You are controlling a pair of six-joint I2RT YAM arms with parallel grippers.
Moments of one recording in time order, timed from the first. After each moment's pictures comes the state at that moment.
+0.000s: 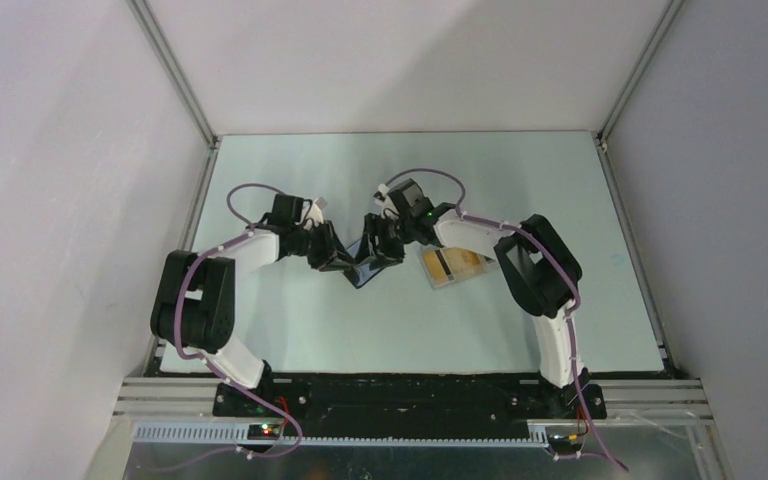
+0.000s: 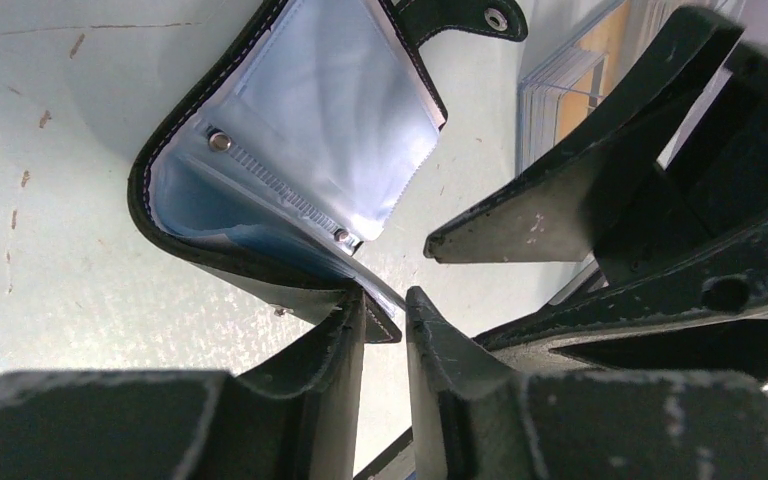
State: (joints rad) left arm -0.19 1.62 0.86 -0.26 0.63 -0.54; right arm 0.71 2.04 1.40 -0.19 -0.59 0.71
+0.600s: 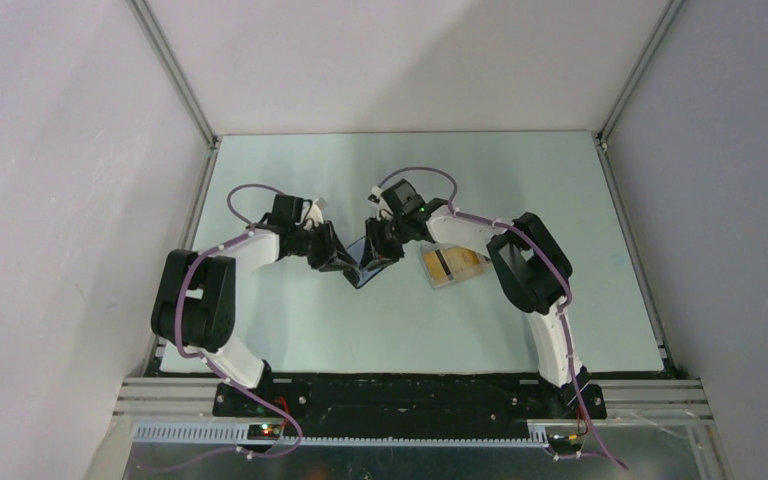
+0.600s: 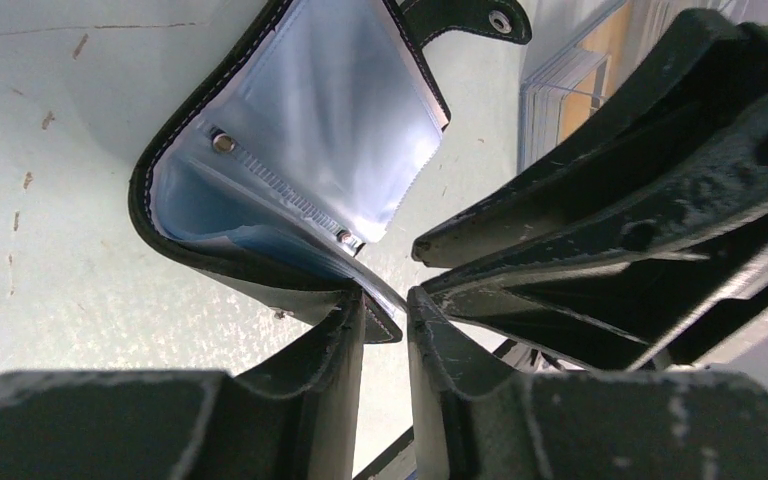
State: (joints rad) left arm -0.19 1.63 0.86 -0.26 0.63 -0.54; right arm 0.73 2.12 1.54 -0.35 -0.54 0.61
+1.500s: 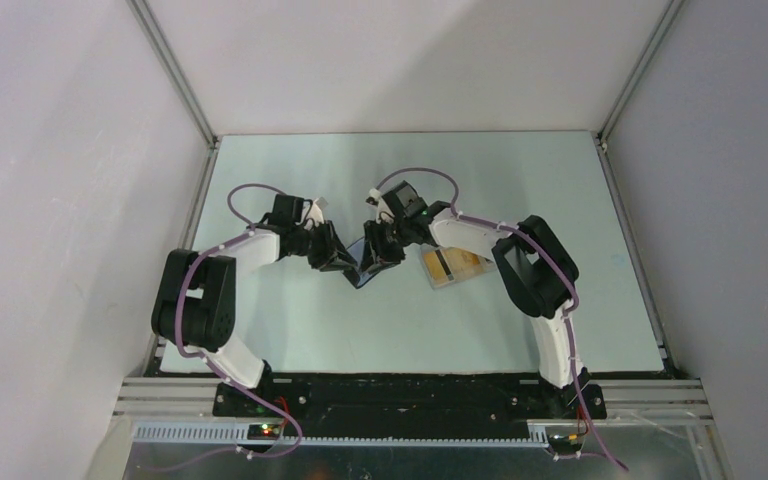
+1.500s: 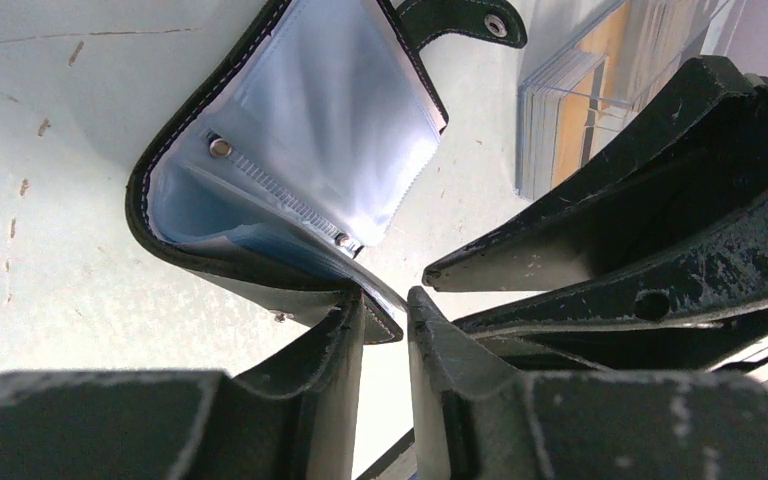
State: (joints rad) left arm -0.19 1.63 0.86 -0.25 0.64 -0.54; right arm 0.74 2.07 1.48 -0.33 -0.55 0.55
